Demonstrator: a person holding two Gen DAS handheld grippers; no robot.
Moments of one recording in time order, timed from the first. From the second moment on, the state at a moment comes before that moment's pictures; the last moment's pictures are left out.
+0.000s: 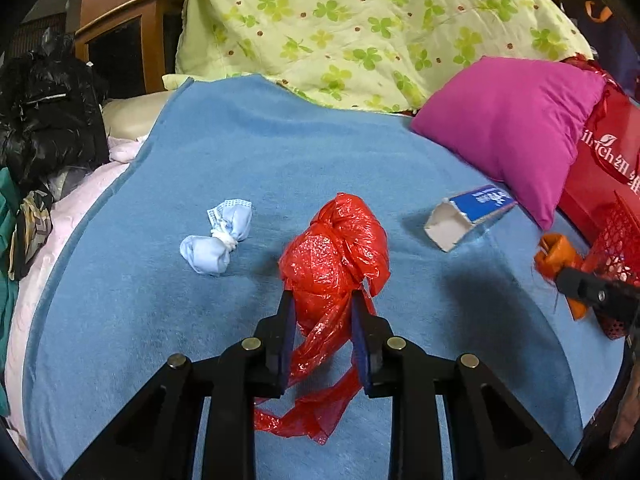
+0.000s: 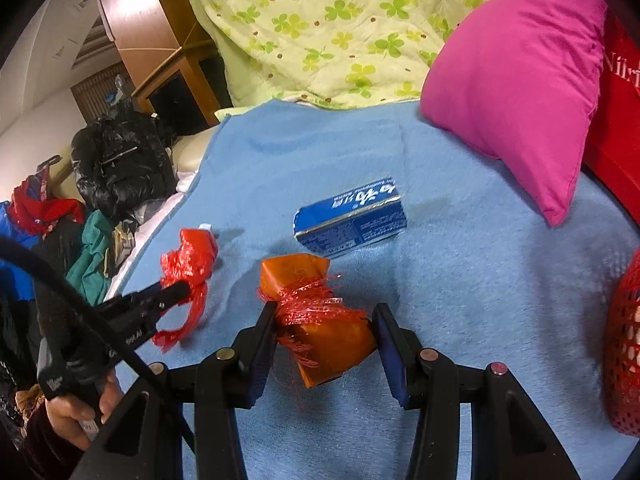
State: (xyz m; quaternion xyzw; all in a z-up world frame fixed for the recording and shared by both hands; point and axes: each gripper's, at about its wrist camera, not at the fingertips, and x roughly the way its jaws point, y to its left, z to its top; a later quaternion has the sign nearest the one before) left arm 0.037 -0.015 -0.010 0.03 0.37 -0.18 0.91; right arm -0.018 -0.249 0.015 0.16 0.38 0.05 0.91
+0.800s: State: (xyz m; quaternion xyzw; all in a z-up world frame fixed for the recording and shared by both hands) left arm -0.052 -0.086 0.041 0.05 0.32 -0.24 0.92; right arm -0.070 -0.304 0.065 0.19 0.28 0.03 0.94
